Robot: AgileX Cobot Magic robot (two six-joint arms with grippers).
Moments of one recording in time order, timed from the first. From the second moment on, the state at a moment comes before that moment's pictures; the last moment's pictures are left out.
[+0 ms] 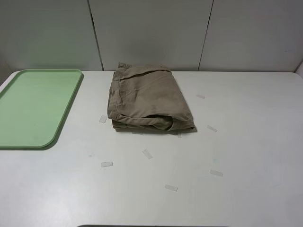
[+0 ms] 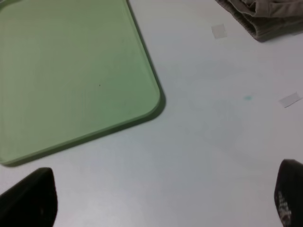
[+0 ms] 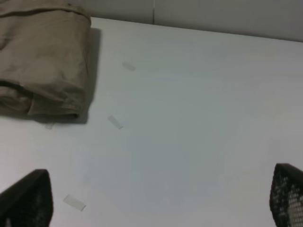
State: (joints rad) left arm -0.10 -0.01 -0.50 0.03 1.07 0.23; right arm 0.15 -0.01 -0.50 -0.02 1.01 0.00
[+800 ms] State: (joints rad) left arm -0.10 -0.01 -0.50 0.03 1.07 0.23; right arm 0.15 -0.01 -0.50 0.00 1.01 0.00
